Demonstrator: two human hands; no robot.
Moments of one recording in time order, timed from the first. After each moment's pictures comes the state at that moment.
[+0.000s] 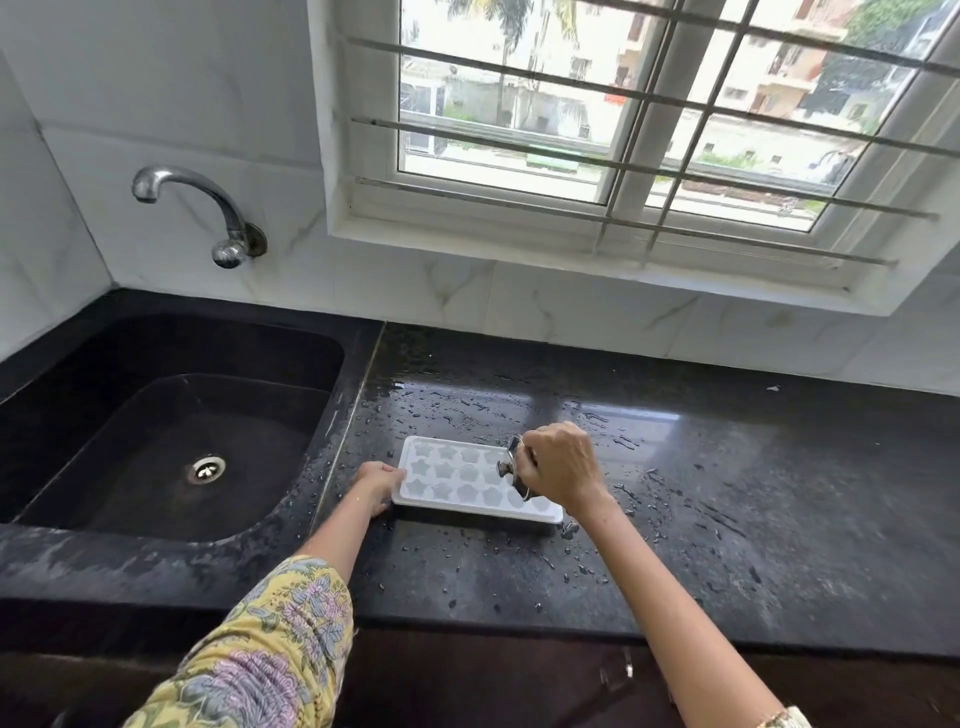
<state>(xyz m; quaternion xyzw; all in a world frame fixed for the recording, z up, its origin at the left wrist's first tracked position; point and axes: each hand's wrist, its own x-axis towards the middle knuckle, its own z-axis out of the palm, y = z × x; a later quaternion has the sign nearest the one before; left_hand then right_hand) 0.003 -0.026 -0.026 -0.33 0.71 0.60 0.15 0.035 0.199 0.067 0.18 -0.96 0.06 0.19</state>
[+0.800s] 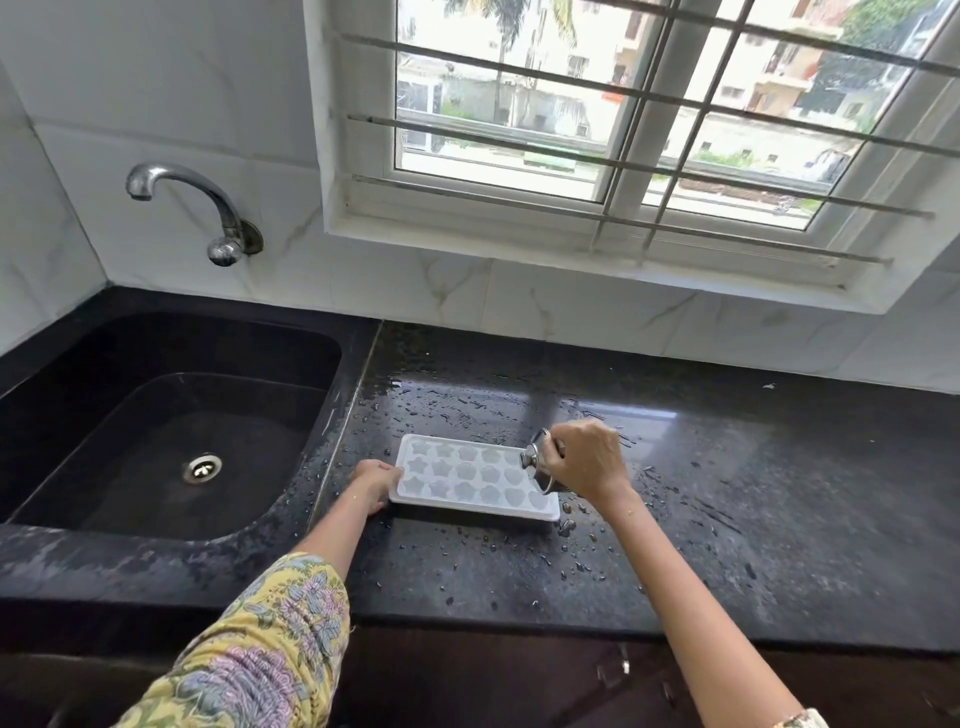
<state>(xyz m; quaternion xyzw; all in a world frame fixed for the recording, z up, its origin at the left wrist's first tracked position) 0.002 -0.027 -0.028 -0.32 0.72 0.60 0.15 0.037 0.226 0.074 0.15 -0.97 0.09 0.19</state>
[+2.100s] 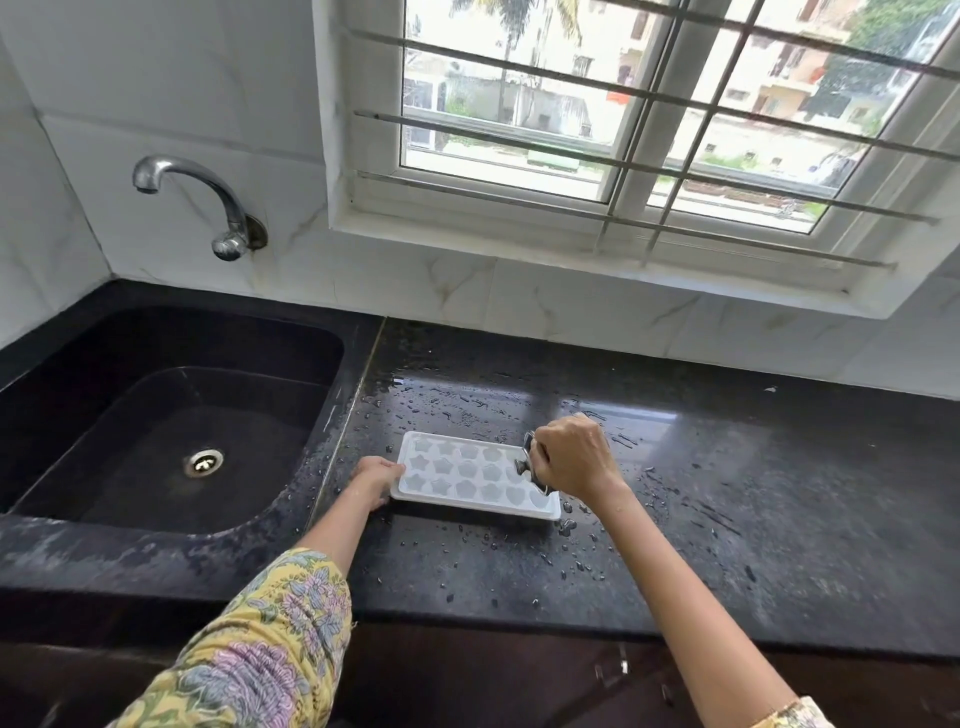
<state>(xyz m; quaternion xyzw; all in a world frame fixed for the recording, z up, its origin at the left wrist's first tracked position) 0.006 -0.028 -0.022 -0.32 0.72 0.60 0.16 0.035 0.213 0.082 0.21 -0.96 -0.02 0.19</state>
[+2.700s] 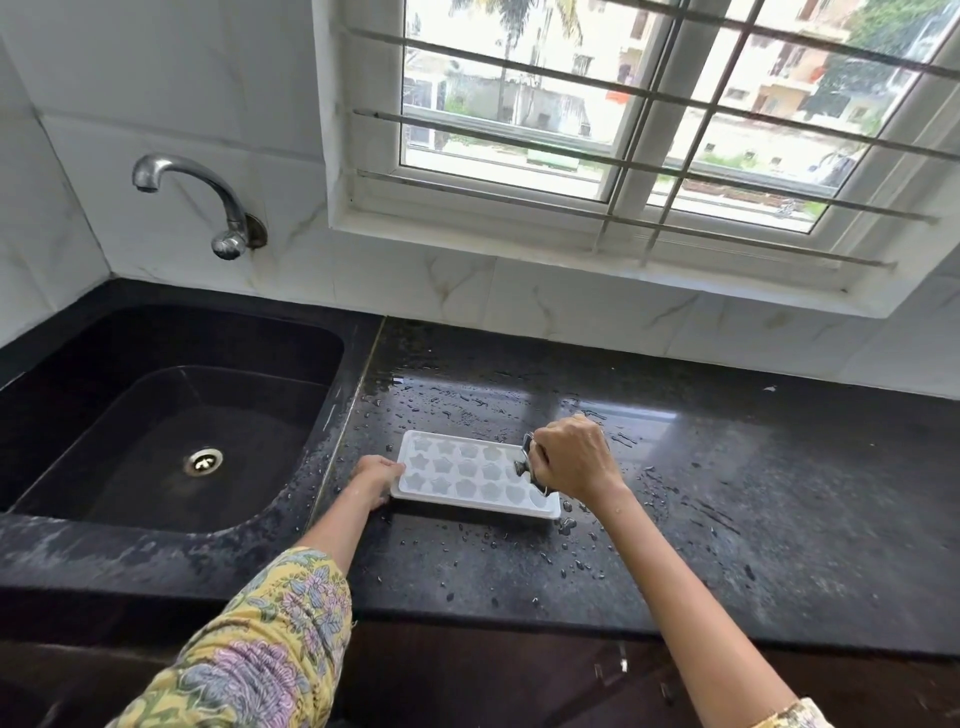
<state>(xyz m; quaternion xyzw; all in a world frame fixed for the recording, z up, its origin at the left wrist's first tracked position) 0.009 -0.026 -0.017 -0.32 0.71 0.60 0.16 0.036 0.213 0.079 0.22 -0.96 -0.01 0.20</state>
